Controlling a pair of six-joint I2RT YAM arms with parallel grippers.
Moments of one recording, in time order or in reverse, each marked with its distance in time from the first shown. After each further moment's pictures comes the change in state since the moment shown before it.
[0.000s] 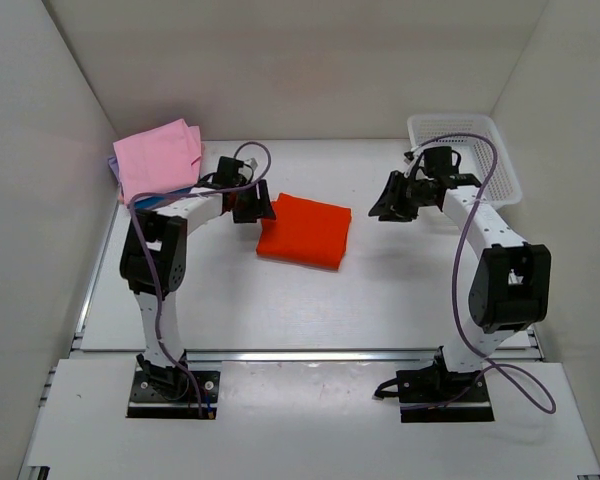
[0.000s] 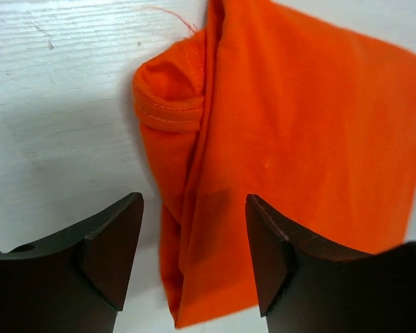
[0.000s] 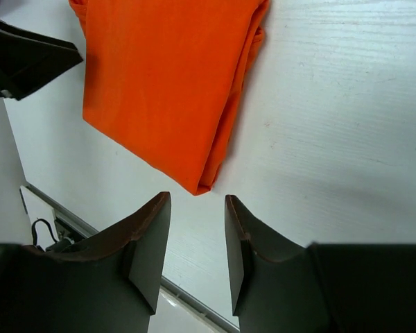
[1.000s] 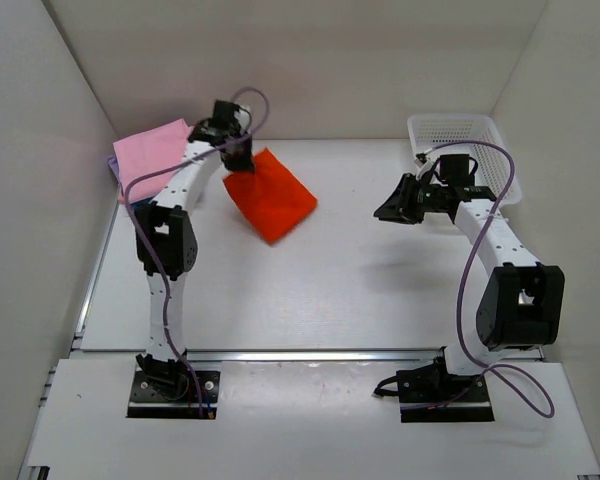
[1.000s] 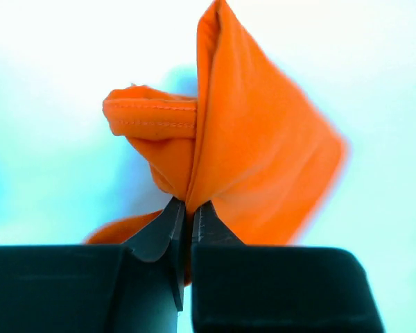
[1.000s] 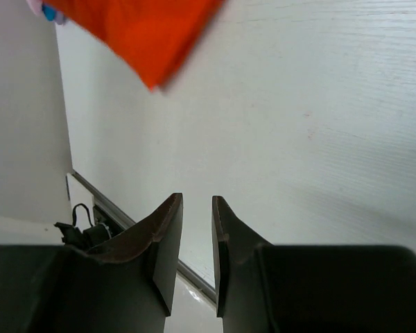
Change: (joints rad) left arm -0.006 0.252 0.697 -0.499 -0.206 0.200; right arm -0.068 -0.129 -0.131 0.090 -0.154 0.048
